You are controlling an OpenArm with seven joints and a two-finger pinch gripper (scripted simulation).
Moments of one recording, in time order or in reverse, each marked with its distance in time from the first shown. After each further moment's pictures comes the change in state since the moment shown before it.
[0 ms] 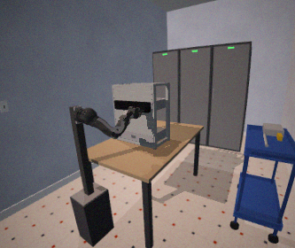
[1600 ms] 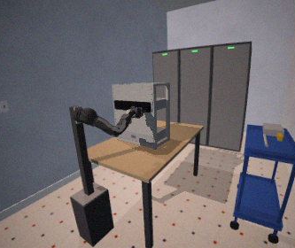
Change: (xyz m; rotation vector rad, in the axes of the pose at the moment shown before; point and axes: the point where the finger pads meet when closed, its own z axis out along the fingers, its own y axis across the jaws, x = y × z) arm -0.001 -0.004 0.029 0.024 -0.009 0.004
